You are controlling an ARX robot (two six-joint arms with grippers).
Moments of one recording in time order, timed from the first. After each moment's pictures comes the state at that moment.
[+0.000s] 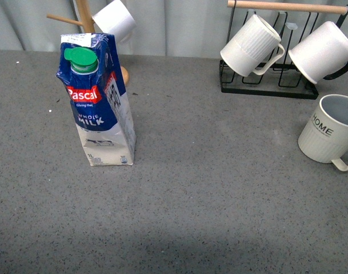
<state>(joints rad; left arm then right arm) 0.00 0.00 0.02 0.00 0.00 -0.01 -0.13 1.67 0.76 0.16 0.00 0.03</state>
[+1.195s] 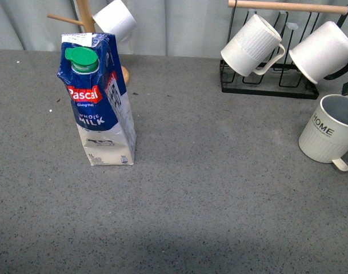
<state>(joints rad) 0.00 0.00 0.02 0.00 0.00 -0.01 -0.10 1.99 1.04 0.00 0.02 0.16</state>
